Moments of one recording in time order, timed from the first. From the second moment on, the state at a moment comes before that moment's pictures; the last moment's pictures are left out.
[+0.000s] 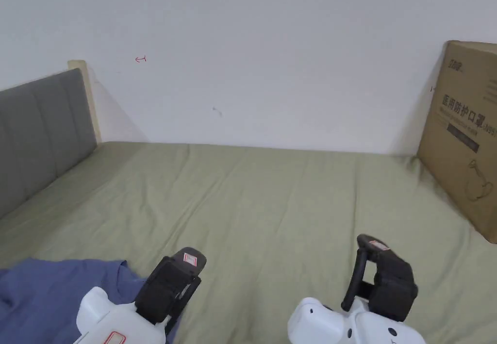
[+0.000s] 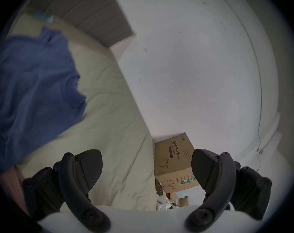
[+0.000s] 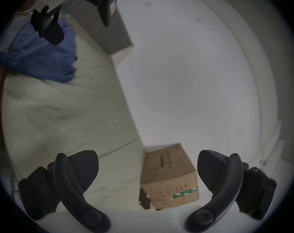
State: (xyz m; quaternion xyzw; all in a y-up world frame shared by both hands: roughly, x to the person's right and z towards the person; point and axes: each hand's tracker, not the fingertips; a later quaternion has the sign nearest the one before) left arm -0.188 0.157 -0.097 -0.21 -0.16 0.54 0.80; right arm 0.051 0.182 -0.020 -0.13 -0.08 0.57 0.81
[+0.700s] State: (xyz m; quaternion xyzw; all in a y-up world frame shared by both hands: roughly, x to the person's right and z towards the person) left arm -0.088 0.225 -0.042 0.00 -0.17 -0.09 0.98; right arm 0.124 0.208 0.016 -0.04 -0.16 0.01 0.99
